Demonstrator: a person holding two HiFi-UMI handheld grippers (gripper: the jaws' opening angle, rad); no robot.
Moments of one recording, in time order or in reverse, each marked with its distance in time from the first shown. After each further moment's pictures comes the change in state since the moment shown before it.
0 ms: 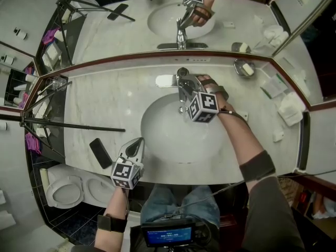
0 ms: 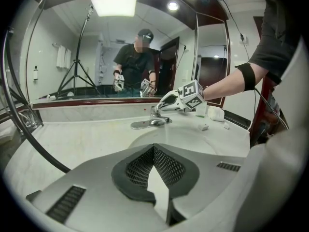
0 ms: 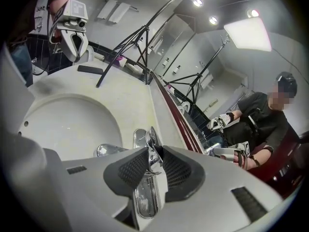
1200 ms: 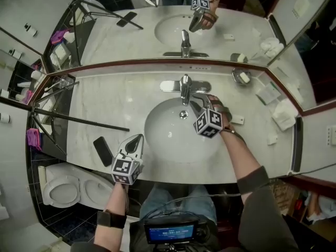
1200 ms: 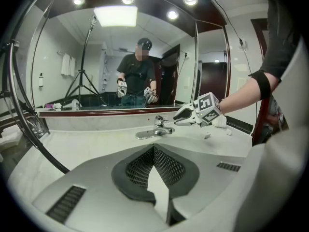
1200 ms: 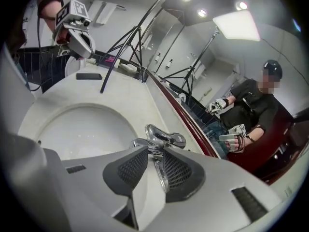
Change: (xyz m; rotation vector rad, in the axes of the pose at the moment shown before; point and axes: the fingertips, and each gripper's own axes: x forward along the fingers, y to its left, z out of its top) left arm -0.026 0.007 0.028 0.010 -0.069 0.018; right arm -0.047 0.041 -0.014 0.157 0.074 -0.005
